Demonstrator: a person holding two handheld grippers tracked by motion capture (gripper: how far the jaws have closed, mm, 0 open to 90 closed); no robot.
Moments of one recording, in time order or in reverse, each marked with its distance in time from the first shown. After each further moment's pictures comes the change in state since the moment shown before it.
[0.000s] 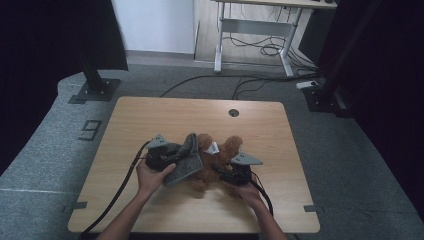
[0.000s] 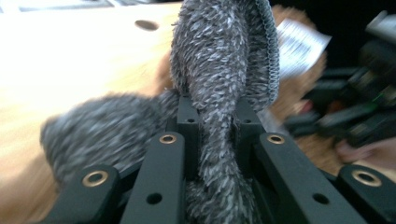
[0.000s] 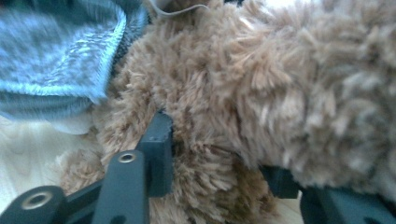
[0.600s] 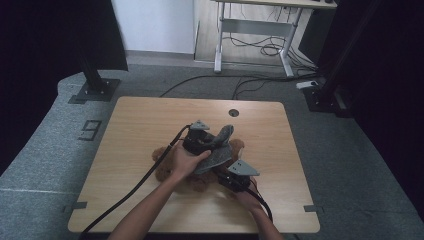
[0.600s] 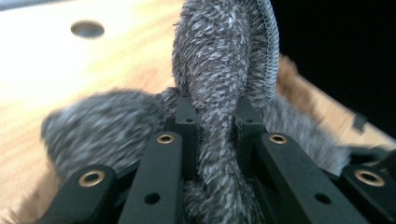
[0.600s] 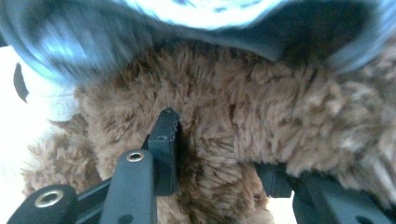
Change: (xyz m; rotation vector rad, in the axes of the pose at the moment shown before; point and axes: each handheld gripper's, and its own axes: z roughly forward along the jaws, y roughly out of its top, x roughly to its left) left arm -0.035 0.050 0.091 0.157 -0.032 0.036; right arm 0.017 -0.012 -0.004 -0.053 -0.108 -0.146
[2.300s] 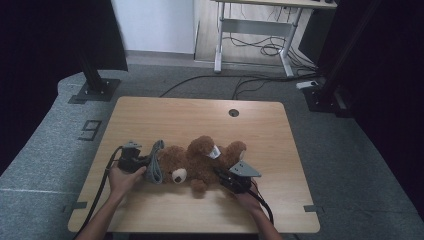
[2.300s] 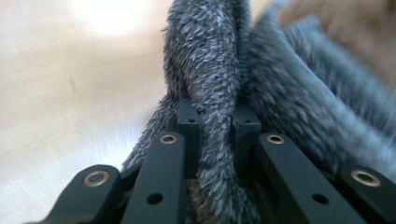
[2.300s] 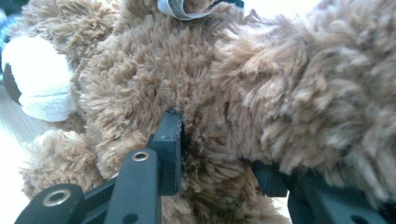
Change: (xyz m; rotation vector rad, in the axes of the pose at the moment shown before) left arm 0.112 -0.123 -0.123 0.024 0.238 -0.188; right arm -0.001 -0.005 -0.004 0.000 -0.009 0.042
